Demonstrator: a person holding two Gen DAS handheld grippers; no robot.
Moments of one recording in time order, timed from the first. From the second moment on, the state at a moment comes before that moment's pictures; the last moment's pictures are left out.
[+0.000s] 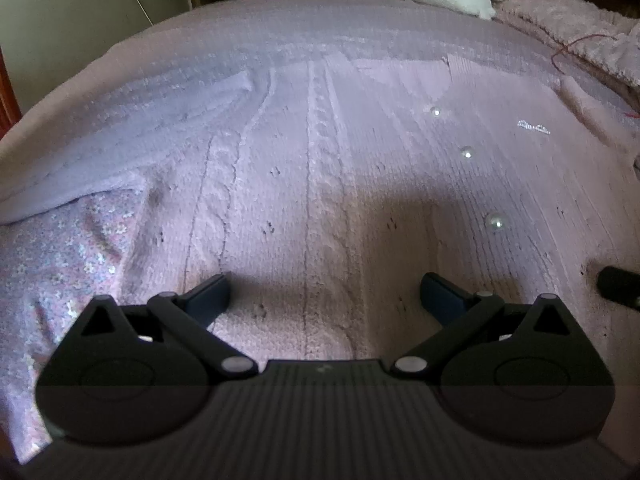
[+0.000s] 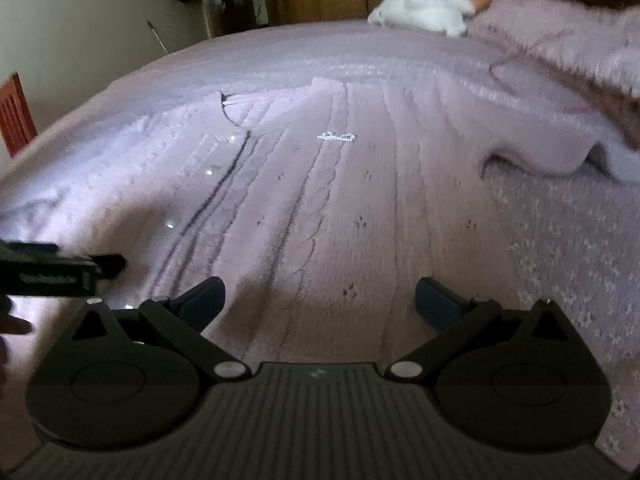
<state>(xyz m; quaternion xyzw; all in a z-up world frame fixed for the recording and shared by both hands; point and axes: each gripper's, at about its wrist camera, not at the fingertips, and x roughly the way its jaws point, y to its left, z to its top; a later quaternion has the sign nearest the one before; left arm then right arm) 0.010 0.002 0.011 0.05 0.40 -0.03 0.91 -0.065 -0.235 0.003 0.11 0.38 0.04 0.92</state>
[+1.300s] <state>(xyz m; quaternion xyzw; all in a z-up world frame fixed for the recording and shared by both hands) 0.026 0.003 0.016 0.05 0.47 -0.01 0.88 -0.010 -0.567 0.000 0.27 0.33 -0.22 0.87</state>
